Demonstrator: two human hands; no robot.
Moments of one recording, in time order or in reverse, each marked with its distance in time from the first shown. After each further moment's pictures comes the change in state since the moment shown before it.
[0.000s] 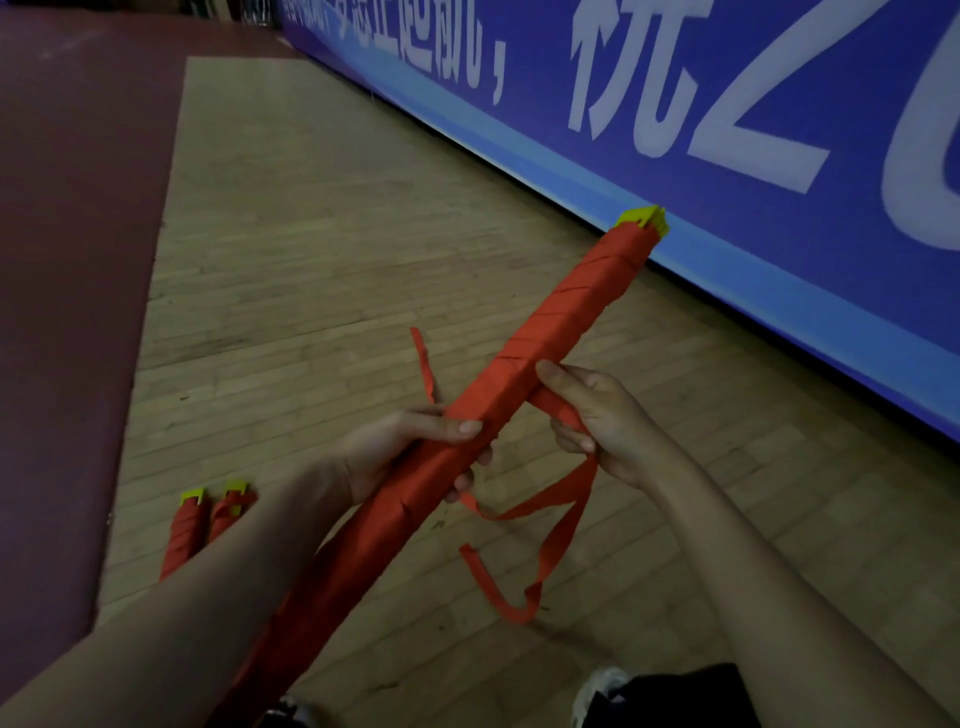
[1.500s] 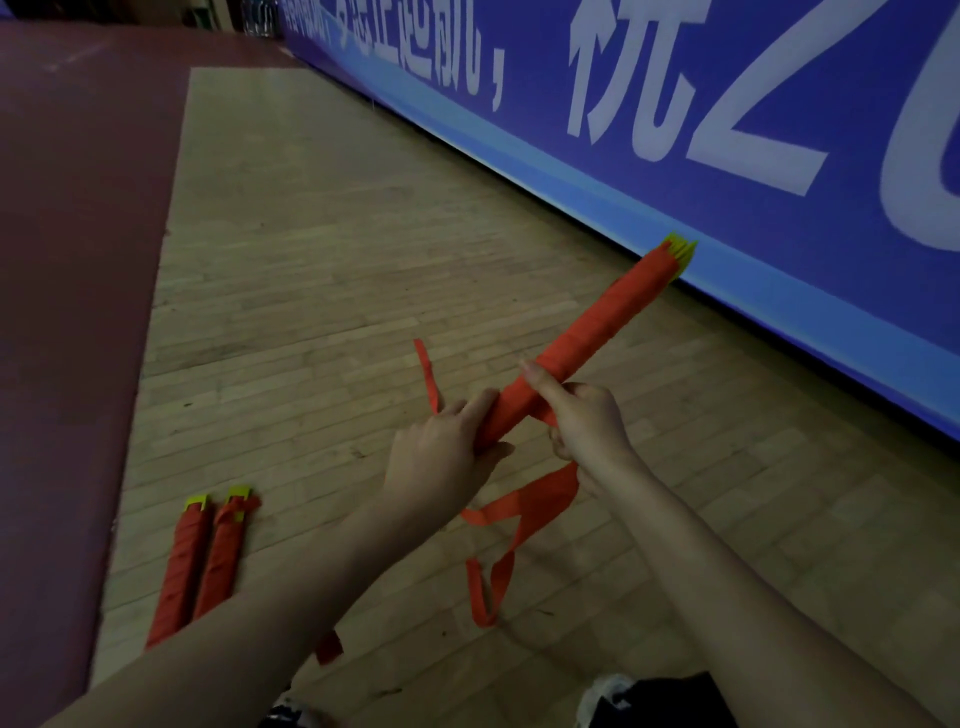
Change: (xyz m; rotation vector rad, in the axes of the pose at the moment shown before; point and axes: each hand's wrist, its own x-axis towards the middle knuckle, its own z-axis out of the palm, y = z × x) left_hand 0.025 -0.023 0.031 1.400 0.718 0.257; right_hand 0.001 0.005 0.024 -0.206 0.424 0.035
